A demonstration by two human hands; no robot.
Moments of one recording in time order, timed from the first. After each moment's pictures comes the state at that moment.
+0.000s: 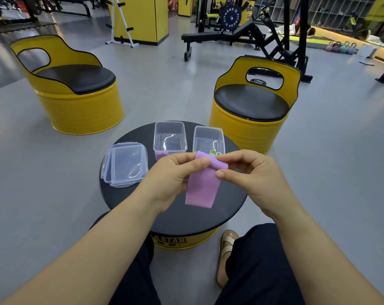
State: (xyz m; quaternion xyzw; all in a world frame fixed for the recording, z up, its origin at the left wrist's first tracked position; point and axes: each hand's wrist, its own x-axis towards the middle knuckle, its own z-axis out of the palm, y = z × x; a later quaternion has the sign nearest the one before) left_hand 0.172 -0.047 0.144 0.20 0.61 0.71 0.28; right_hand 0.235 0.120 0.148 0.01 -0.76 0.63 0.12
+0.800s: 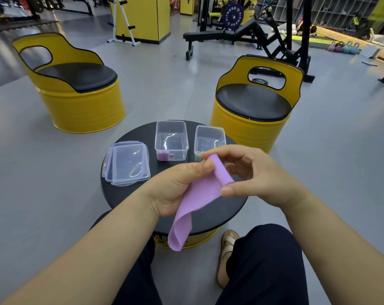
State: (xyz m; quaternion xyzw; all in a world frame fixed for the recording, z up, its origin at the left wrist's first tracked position) left_hand 0.173 -0.043 0.137 0.22 0.39 0.76 0.48; right_hand 0.227 0.124 0.170 0.19 -0.79 0.58 -0.03
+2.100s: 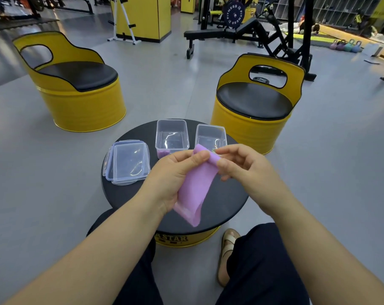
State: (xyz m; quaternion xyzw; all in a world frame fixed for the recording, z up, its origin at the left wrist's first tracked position) left_hand 0.170 -0.042 0.134 0.07 0.59 0.76 0.24; right_hand 0.227 0.113 0.150 -0.01 -0.77 0.64 0.07
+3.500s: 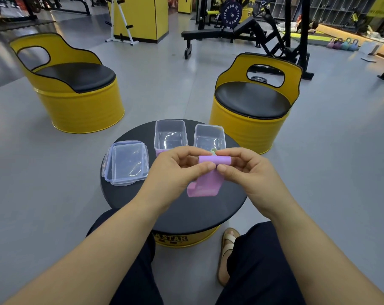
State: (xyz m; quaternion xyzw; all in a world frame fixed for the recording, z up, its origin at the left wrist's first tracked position) left_hand 0.177 -0.047 0.138 0.20 0.69 0.69 0.13; right_hand 0.231 0.116 0.138 0.00 -0.73 0.68 0.10
